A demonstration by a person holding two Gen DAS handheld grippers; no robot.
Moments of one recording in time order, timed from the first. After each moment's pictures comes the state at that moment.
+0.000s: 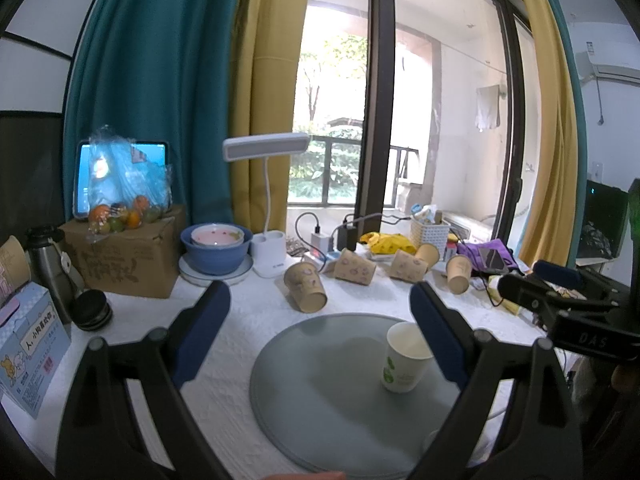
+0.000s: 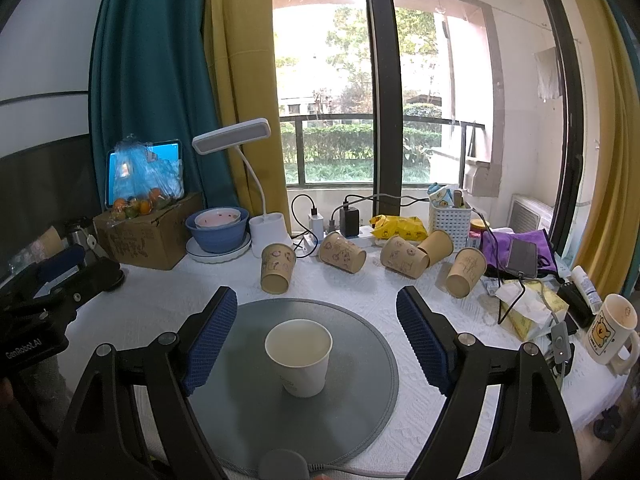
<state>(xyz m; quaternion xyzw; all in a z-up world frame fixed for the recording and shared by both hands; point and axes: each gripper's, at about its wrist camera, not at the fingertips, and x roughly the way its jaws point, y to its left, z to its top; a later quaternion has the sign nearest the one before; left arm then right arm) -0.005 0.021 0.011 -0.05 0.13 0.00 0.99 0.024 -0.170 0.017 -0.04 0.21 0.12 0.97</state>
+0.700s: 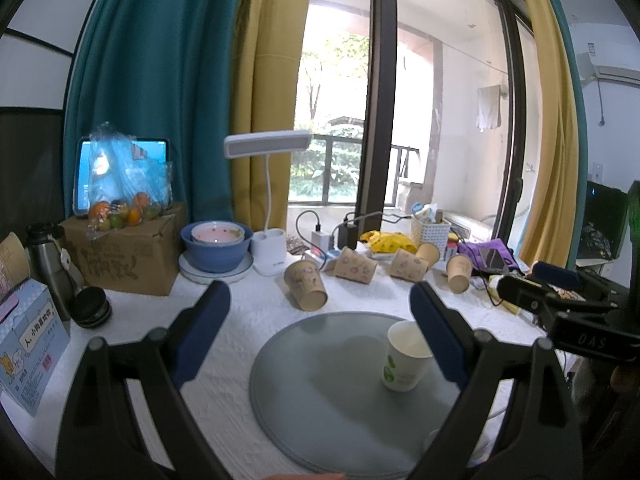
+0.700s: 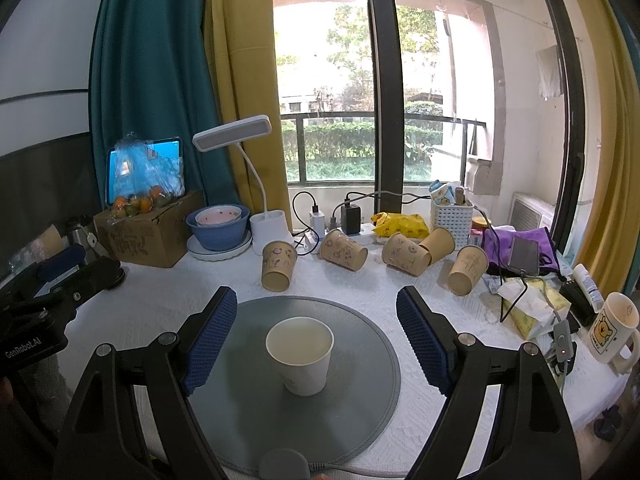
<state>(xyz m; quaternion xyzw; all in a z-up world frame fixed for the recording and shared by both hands) -0.005 0.022 0.012 -0.05 0.13 0.00 0.99 0.024 -0.170 0.016 -0.04 0.21 0.12 0.97</state>
